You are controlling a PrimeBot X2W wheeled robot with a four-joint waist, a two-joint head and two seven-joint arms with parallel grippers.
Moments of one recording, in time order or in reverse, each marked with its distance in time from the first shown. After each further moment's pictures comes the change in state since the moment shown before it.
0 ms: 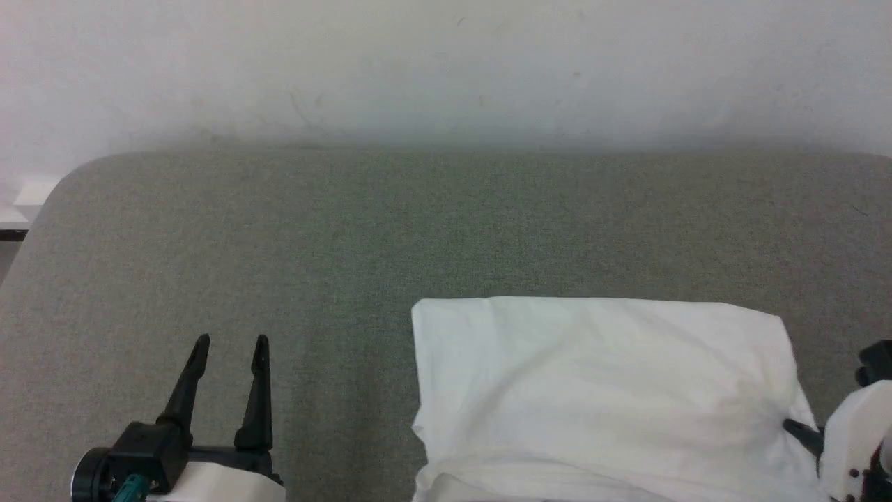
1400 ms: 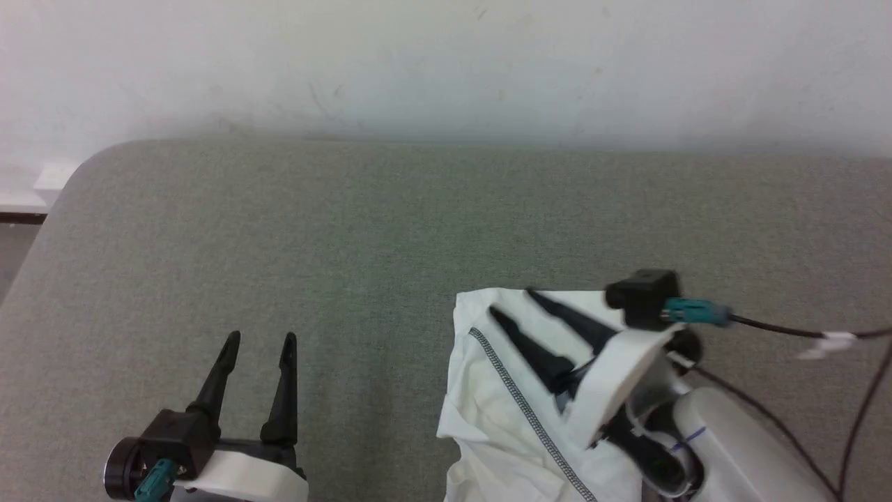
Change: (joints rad) left arm -0.045 -0.040 -0.018 0.074 0.012 -0.036 0.000; right arm -0.279 0.253 0.548 -0.046 0.085 0.000 -0.550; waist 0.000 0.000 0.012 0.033
